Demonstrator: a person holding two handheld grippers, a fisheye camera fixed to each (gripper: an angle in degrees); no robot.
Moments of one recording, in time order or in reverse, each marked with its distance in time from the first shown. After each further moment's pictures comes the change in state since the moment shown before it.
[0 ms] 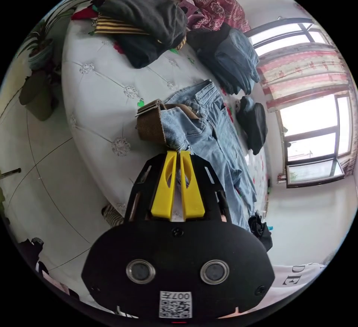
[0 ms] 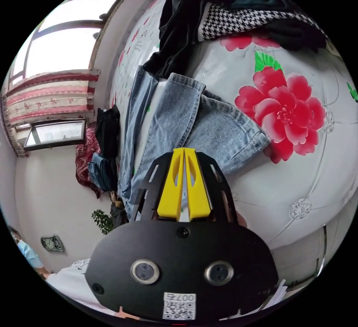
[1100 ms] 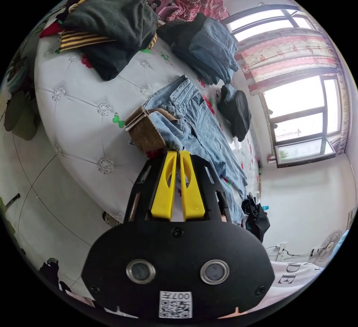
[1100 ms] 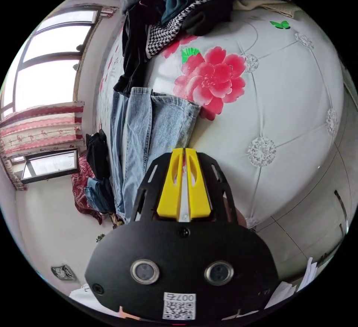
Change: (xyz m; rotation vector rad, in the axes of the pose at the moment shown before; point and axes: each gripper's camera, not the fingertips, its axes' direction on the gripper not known) left arm 0.014 0.012 -0.095 -0.090 0.080 0.124; right arm 0.058 0.067 -0.038 0.111 0.011 0.180
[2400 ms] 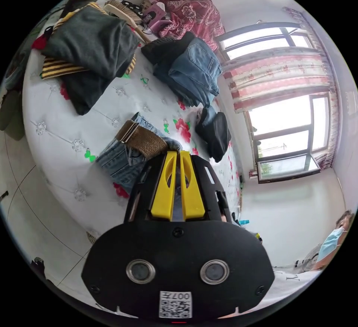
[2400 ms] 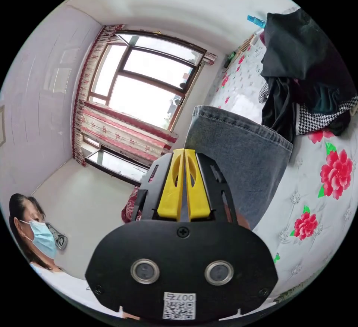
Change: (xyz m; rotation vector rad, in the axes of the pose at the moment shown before) left arm 0.081 -0.049 -0.015 0.085 0.112 -0.054; right arm -0.130 0.048 -0.079 0.422 -0.532 -0.341
